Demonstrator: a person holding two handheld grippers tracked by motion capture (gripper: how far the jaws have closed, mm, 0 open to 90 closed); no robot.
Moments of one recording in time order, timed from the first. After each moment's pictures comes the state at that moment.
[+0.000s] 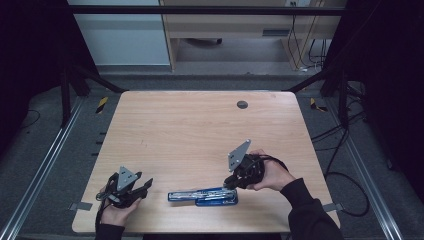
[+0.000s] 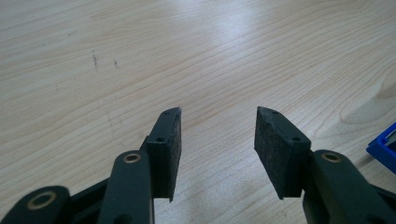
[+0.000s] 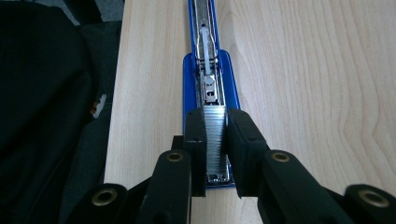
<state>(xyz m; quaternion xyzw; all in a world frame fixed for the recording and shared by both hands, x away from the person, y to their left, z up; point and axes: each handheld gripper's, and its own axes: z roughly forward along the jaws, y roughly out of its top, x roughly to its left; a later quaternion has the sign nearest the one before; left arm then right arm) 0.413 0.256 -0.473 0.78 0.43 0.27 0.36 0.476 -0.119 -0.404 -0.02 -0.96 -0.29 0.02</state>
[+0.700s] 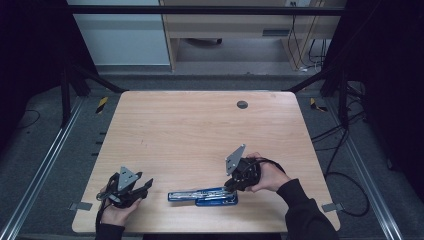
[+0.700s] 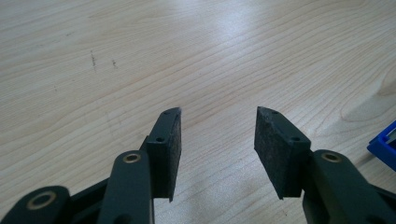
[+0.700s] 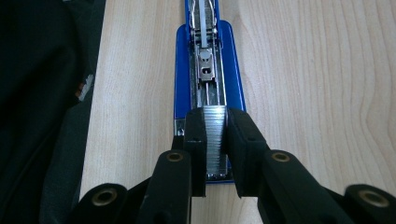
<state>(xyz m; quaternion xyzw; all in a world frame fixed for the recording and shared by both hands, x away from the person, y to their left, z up) 0.413 0.256 -0.473 0.79 0.43 0.27 0.36 0.483 -0.114 -0.430 -0.01 -0.96 -0.26 0.03</state>
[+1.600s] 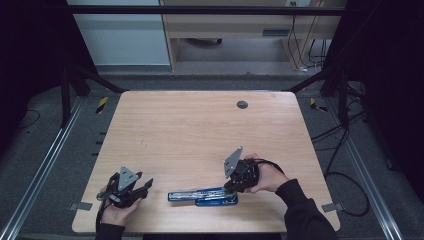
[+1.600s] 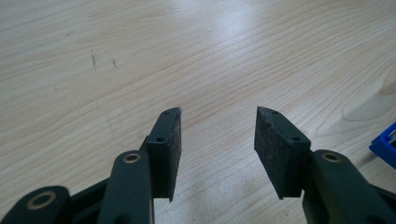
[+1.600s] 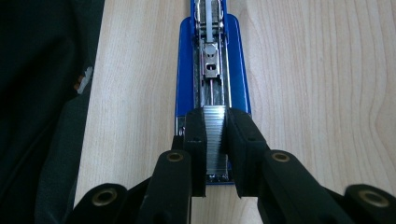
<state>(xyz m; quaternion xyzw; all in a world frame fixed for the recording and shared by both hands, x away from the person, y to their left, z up) 0.413 0.256 -0.474 0.79 0.43 0.27 0.36 0.481 -0.110 -0.434 0.00 -0.97 -0.25 0.03</state>
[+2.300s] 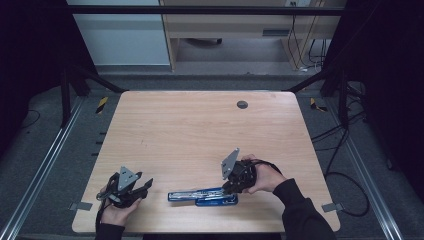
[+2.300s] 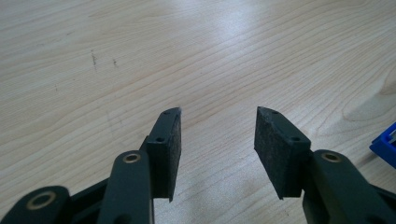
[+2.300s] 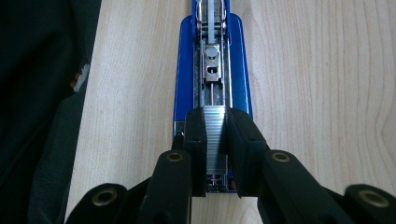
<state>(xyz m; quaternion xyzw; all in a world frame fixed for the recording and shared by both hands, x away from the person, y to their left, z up) 0.413 0.256 -0.474 0.79 0.43 0.27 0.36 0.481 -0.104 -0.439 0.01 -0.97 -0.24 0.03</state>
